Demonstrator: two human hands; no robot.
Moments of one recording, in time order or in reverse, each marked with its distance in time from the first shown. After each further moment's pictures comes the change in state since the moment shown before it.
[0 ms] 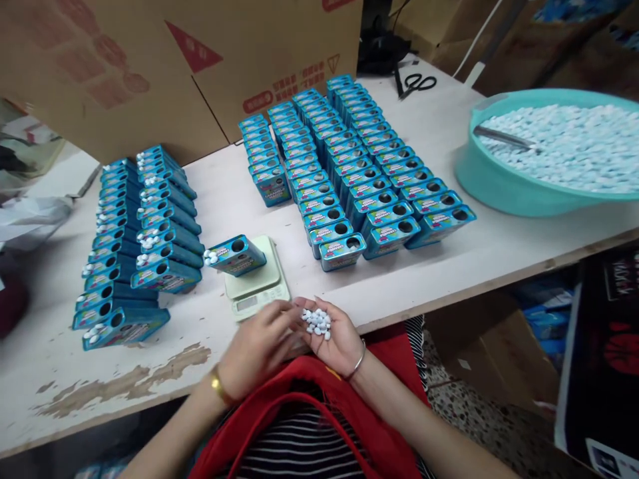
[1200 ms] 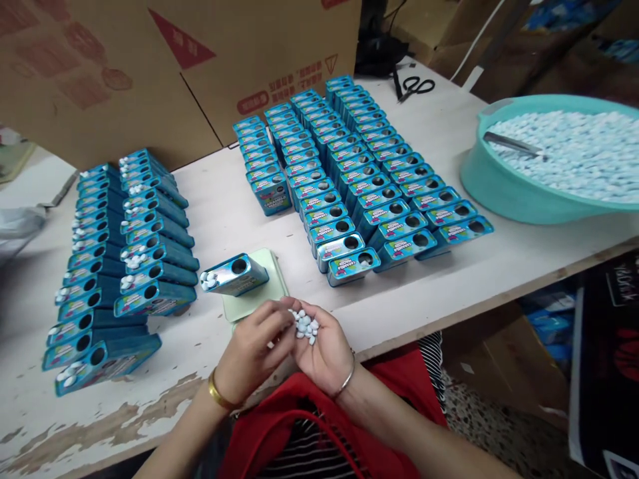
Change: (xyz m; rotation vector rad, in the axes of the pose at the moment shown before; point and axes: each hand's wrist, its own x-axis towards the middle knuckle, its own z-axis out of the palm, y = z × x) left_hand 0.019 -0.035 -0.002 -0.182 0.164 -0.004; right_hand 0.027 0.009 0.055 0.119 -0.050 -0.087
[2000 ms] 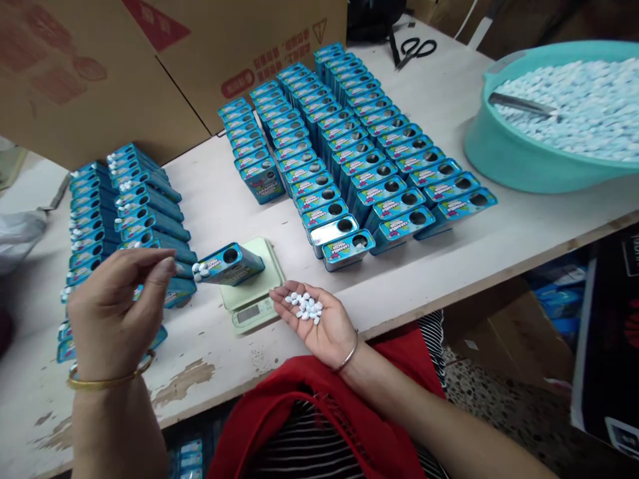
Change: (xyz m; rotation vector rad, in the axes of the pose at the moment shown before) left_hand 0.018 -0.016 -0.109 0.347 0.360 -0.253; right_hand -0.007 -0.012 -0.004 0.013 0.103 -0.016
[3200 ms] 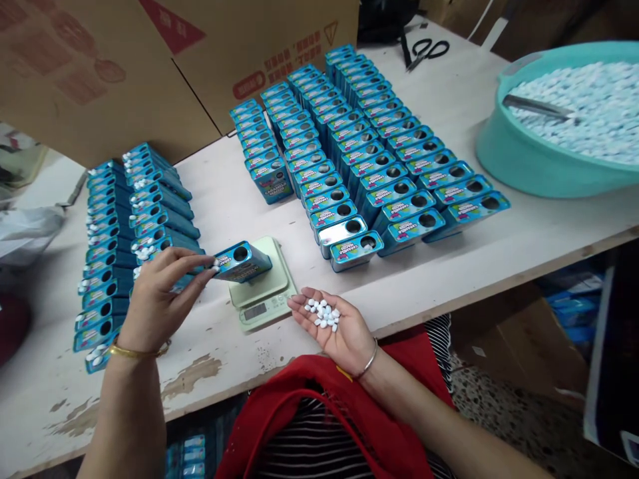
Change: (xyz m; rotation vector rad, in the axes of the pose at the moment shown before) left_hand -0.002 -0.036 0.012 0.090 -0.248 0.176; right_hand -0.009 -0.003 -0.020 -0.100 0.048 0.001
